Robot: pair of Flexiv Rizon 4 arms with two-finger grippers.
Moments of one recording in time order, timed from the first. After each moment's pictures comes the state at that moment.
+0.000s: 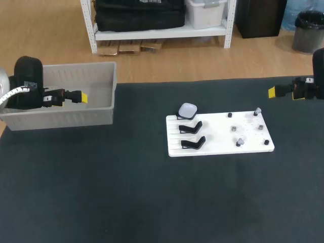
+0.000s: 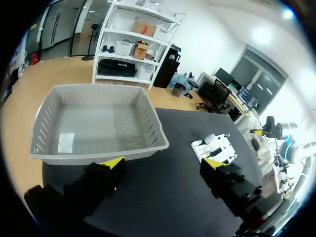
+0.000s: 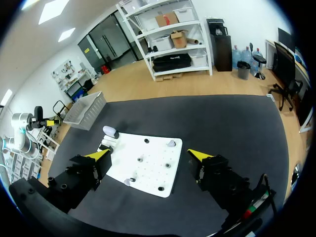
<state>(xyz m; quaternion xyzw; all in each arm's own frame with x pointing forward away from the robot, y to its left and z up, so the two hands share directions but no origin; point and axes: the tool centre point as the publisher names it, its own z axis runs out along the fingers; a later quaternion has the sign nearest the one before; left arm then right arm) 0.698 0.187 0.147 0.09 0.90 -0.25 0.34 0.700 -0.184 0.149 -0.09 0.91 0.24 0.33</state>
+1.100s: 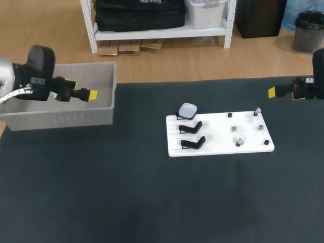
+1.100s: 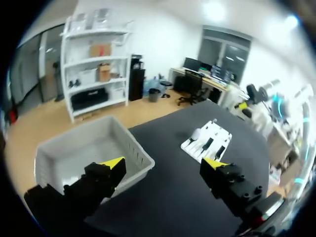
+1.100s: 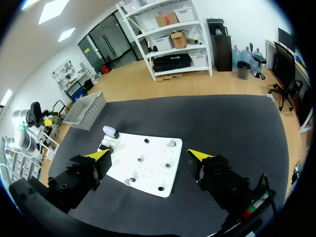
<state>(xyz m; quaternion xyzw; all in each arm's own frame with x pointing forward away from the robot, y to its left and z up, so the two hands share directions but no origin) 0.710 0.158 0.171 0.30 0.84 -0.22 0.40 0.700 -0.184 0.149 -0.09 0.91 0.24 0.33</state>
